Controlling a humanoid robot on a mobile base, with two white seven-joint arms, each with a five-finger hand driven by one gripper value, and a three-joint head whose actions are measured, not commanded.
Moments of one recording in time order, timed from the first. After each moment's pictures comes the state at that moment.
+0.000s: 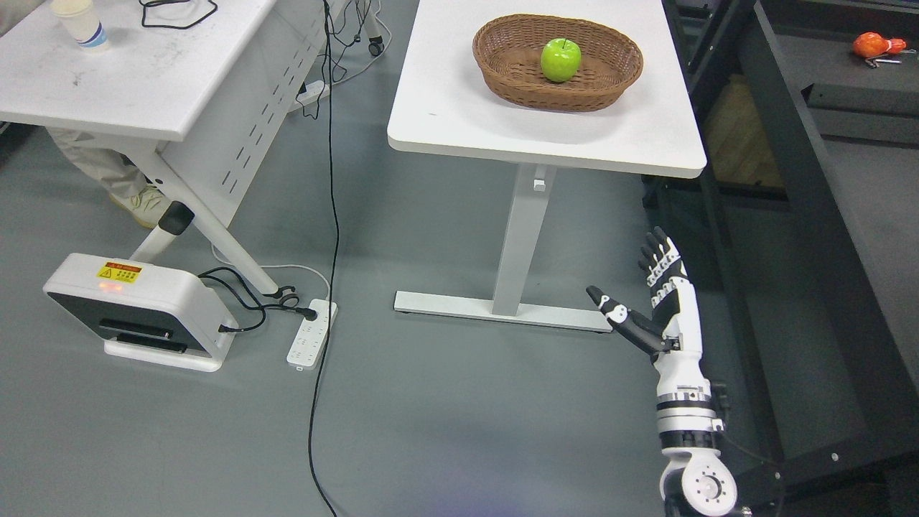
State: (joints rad) left arm 0.00 0.00 0.10 -0.04 -0.07 -0.01 -0.18; right arm 0.14 0.00 0.03 -1.70 0.00 -0.17 -0.01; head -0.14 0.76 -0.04
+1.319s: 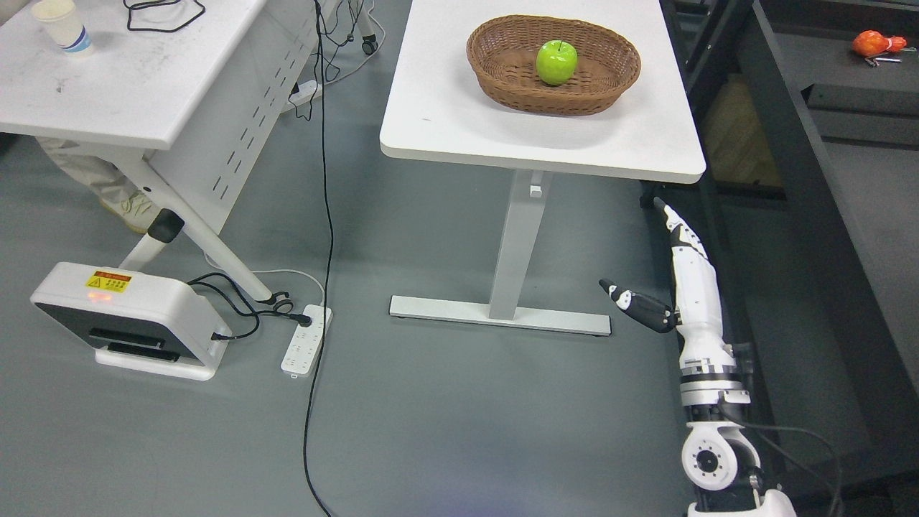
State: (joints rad) left arm 0.00 0.00 0.10 -0.04 -0.07 -0.01 -0.18; right arm 0.06 -0.08 0.01 -1.71 0.73 -0.18 -0.10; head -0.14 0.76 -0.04
